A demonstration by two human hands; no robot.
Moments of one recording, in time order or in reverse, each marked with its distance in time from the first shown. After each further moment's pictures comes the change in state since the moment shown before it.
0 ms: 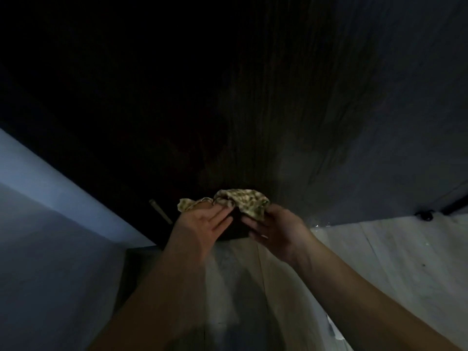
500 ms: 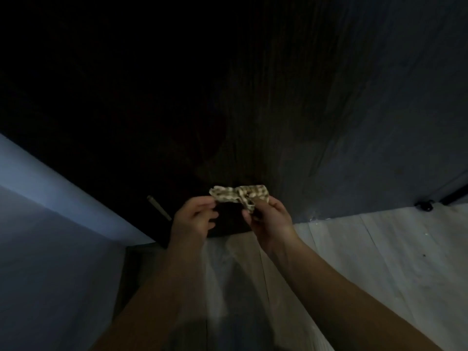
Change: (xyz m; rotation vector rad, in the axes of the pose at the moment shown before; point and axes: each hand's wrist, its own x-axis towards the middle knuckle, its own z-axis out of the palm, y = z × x) left_hand 0.002 -0.010 -0.006 0.529 0.263 0.258; right_hand 0.024 0.023 0.008 0.210 0.101 -0.189
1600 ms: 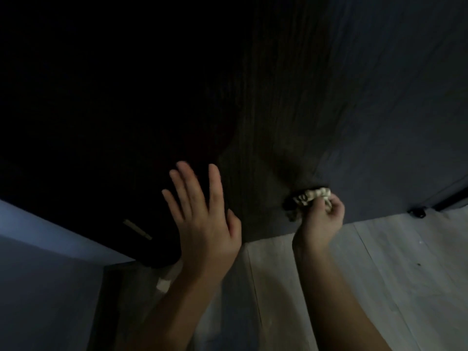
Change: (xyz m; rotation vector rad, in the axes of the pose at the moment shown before) left_hand 0.001 0.001 0.047 0.979 0.296 1.015; right_hand 0.034 -0.059 -0.046 -0.561 0.822 -0.949
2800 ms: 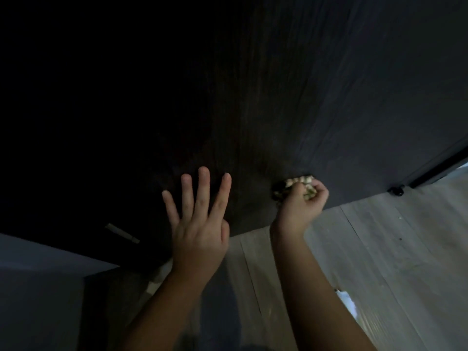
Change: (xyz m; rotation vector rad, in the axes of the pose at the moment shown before) left_hand -0.016 -0.034 0.028 0.086 -0.065 0.222; right_hand -0.026 0.005 0.029 0.367 0.056 0.295
